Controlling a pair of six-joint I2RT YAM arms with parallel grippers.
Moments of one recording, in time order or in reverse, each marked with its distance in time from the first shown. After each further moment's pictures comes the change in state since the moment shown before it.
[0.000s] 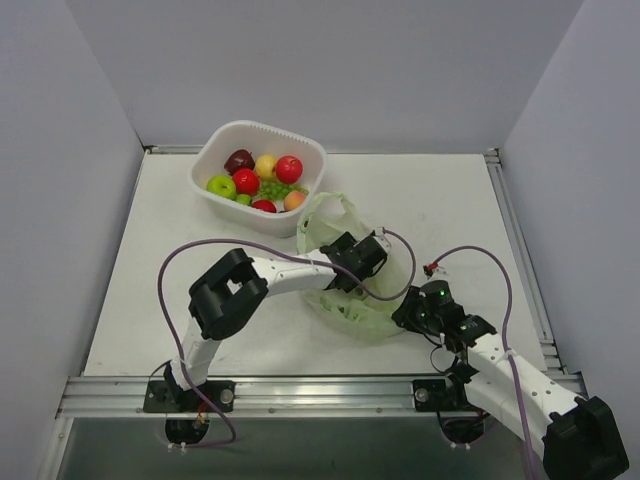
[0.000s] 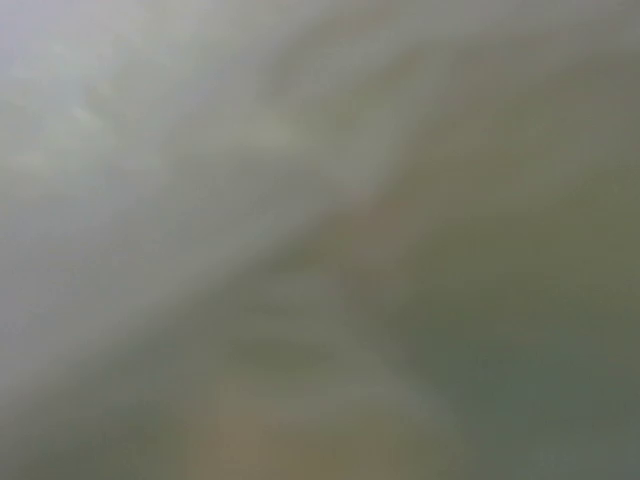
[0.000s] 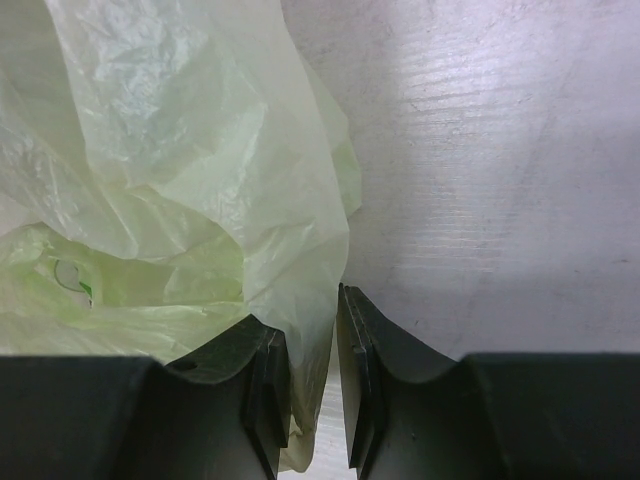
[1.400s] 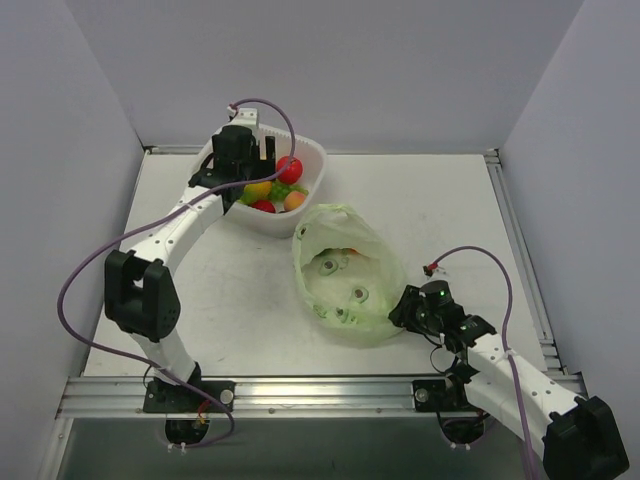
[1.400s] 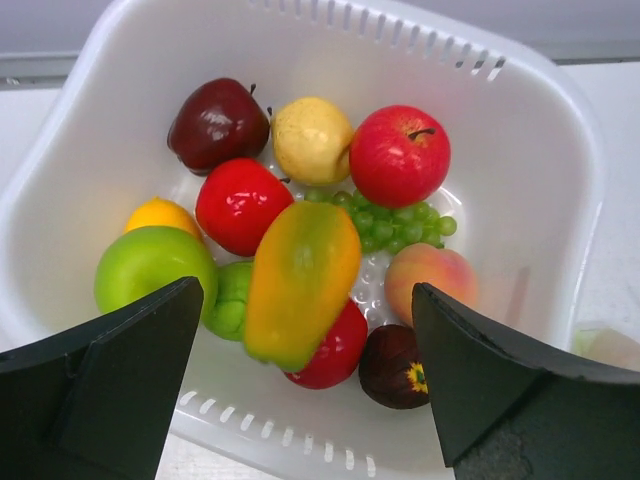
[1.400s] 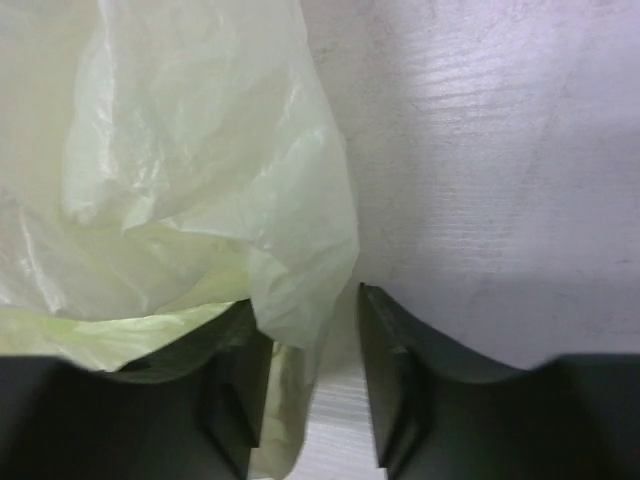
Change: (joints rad) left arm 0.656 -0.358 0.072 0.145 0.280 -0.174; right arm 0.000 0.003 0.000 0.000 0.000 0.002
